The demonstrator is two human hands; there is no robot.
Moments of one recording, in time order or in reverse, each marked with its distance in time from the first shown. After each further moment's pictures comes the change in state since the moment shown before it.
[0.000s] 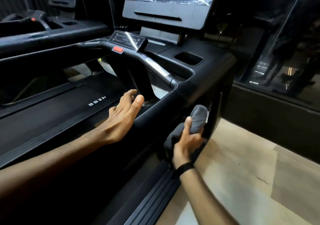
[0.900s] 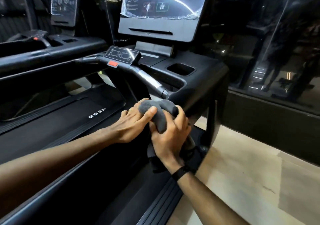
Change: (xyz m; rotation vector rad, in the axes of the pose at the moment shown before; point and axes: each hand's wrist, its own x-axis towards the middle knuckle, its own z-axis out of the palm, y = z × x) left_hand 0.045 0.013 0.020 0.267 -0.115 0.134; right_hand -0.015 -0.043 0.007 -0.345 -0.239 -0.853
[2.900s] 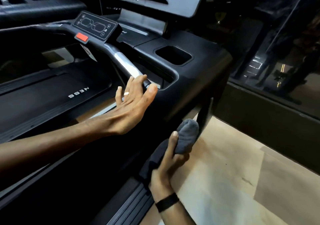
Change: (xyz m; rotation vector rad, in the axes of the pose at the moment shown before) left_hand 0.101 0.017 0.036 -0.263 0.077 -0.014; right_hand 0.044 0.107 0.038 0.396 0.071 0.880
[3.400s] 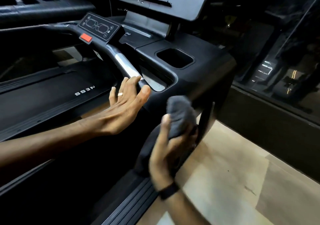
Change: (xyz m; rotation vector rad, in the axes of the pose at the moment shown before) left_hand -0.002 0.005 -0.001 0.041 0.020 -0.073; right_hand -0.034 -0.037 -0.012 -0.065 0.114 -0.538
